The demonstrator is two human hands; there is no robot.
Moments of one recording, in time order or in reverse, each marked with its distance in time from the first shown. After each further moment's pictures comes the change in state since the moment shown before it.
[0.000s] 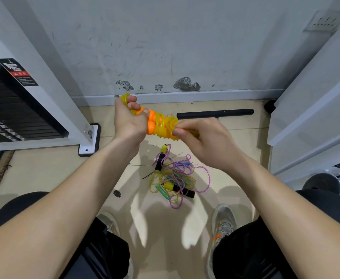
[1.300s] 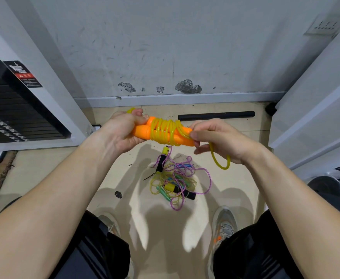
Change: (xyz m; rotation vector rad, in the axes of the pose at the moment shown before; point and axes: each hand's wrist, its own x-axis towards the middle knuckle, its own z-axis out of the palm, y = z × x) left_hand 0.002 0.024 -0.023 -0.303 -0.228 -0.505; right_hand 0.006 0.030 -0.016 0.900 -0.358 0.293
